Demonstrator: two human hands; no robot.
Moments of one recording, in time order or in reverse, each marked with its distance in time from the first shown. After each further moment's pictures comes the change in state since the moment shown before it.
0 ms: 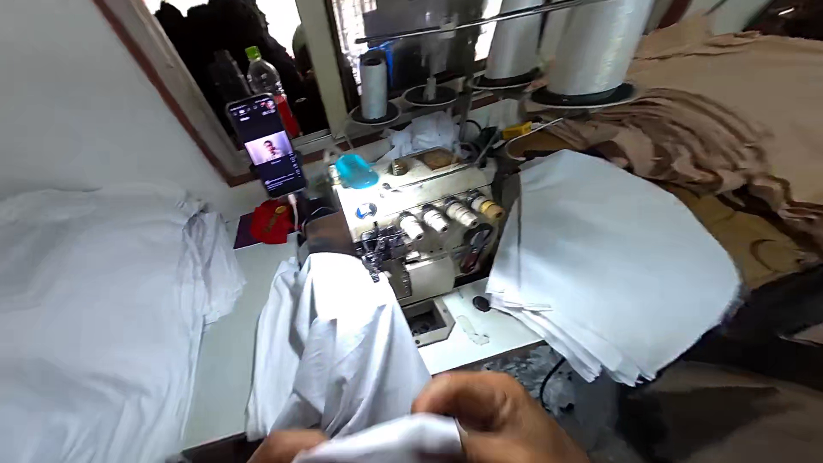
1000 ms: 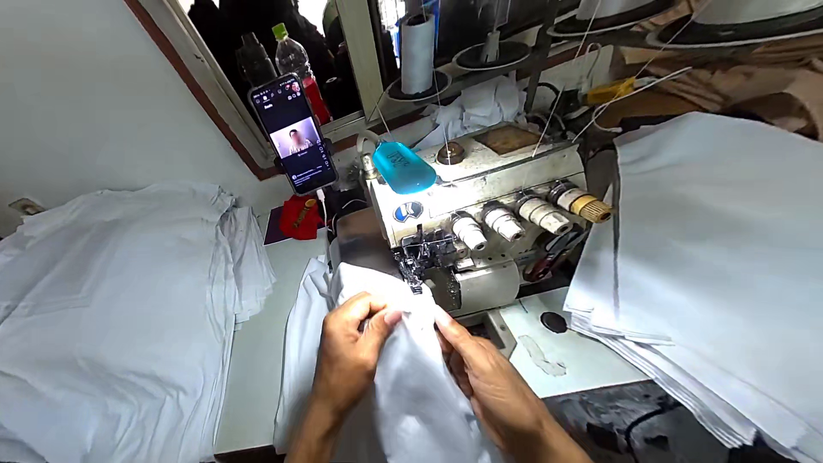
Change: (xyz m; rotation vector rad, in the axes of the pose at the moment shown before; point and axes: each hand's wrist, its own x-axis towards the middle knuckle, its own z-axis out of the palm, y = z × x) left_hand 0.128 -0.106 0.033 0.162 -0.027 0.051; right_hand 0.067 0.083 -0.015 0.142 0.441 0.460
